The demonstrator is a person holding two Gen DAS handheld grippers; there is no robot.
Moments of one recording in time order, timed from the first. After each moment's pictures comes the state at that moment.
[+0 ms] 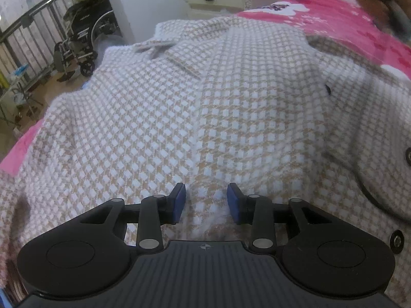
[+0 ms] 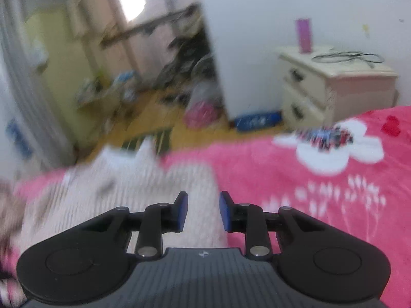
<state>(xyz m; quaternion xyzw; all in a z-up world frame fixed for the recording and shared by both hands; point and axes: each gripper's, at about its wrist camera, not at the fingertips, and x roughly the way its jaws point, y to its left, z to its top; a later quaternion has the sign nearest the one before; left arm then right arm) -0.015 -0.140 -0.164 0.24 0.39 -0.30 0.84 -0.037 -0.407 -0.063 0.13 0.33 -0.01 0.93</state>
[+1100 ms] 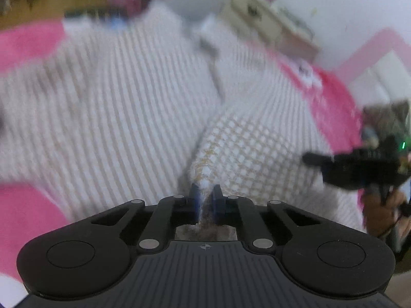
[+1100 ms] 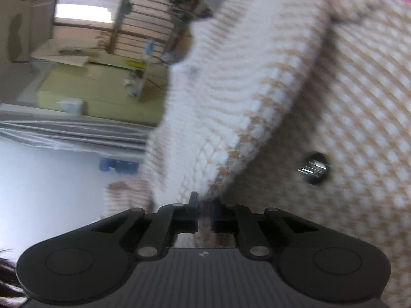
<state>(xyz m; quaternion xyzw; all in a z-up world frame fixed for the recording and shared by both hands) 0.069 -0.071 -0.117 -0.07 0.50 -0.32 0.80 -0.061 -0.341 -0.139 0.54 0.39 0.14 0.74</state>
